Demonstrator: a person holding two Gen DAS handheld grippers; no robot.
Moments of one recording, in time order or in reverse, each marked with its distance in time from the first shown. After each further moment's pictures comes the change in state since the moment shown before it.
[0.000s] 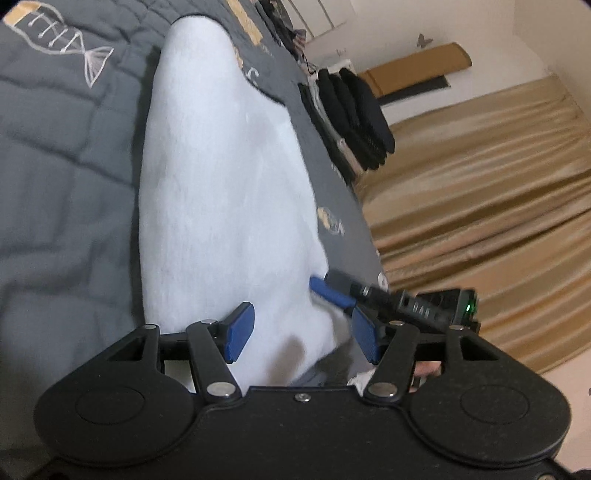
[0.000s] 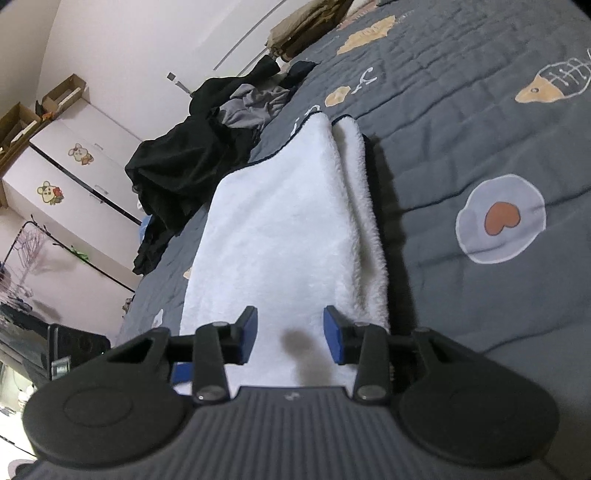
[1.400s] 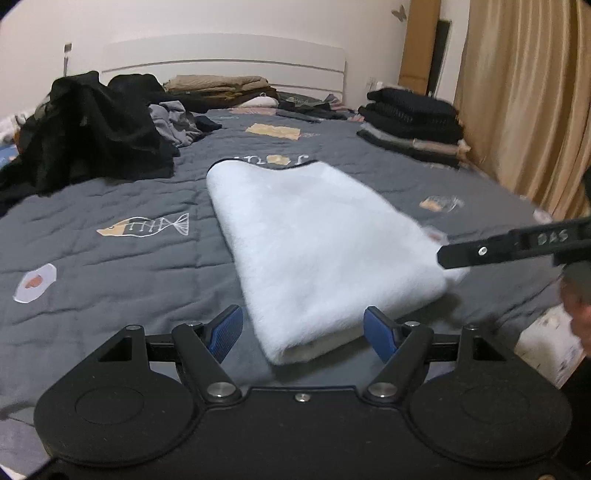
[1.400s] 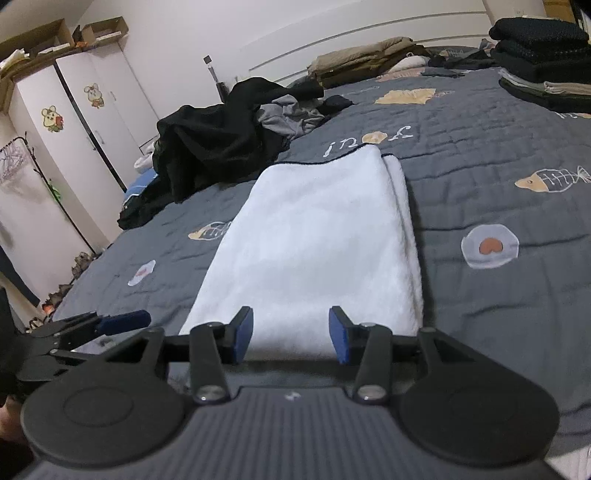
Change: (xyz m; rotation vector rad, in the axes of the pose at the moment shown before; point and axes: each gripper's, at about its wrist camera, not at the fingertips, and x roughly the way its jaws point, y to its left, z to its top) left arm -0.027 -0.105 -0.107 0.604 -0.267 0.717; right arm -0.044 0.088 -0.074 -0.325 -0.094 -0.188
